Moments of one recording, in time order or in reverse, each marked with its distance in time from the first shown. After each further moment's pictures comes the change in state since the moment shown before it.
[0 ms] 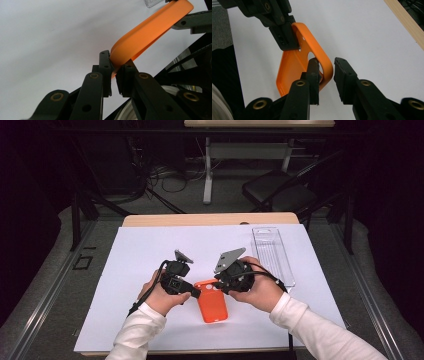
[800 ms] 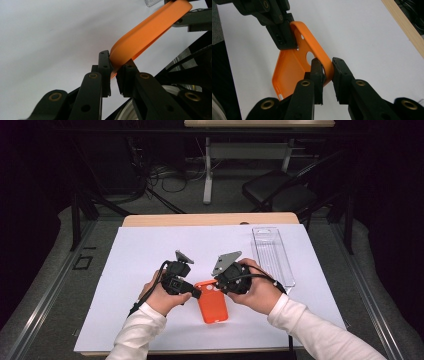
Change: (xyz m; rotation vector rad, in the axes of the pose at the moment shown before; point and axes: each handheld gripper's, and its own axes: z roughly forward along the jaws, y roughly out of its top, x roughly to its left) left arm 0.000 0.000 0.002 0.004 -0.003 0.004; right arm 0.007 0.002 0.002 0.033 -0.052 -0.023
